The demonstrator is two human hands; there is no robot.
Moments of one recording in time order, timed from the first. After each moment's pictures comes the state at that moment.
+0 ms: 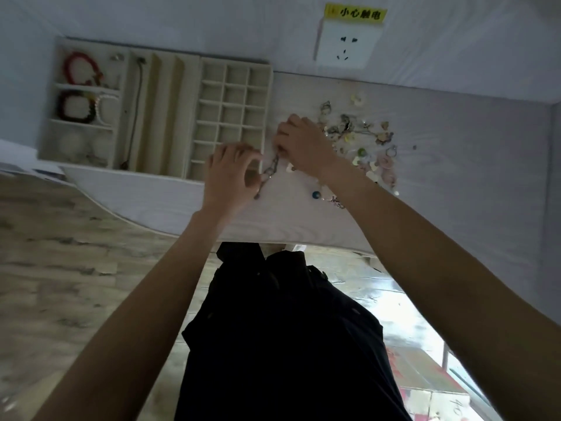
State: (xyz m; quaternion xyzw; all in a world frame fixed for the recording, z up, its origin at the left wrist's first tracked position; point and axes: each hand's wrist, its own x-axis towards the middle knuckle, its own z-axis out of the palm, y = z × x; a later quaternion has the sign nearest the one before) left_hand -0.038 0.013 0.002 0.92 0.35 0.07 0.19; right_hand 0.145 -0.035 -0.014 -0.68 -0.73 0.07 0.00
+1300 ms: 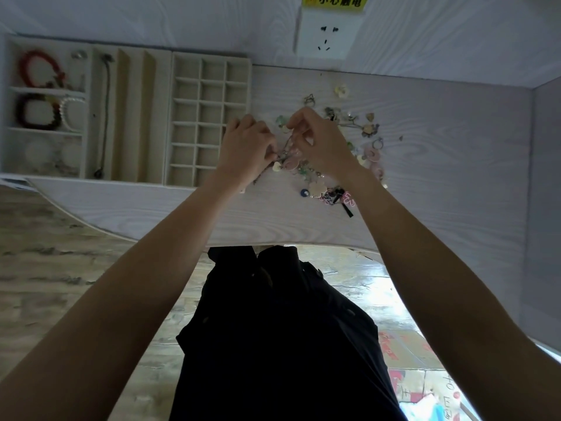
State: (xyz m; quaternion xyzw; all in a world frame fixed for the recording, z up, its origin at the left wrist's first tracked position) left_hand 0.036 0.034 -0.007 0.97 0.22 -0.03 0.09; right_hand 0.165 -0.077 0.000 -0.77 -0.44 0.30 0.36
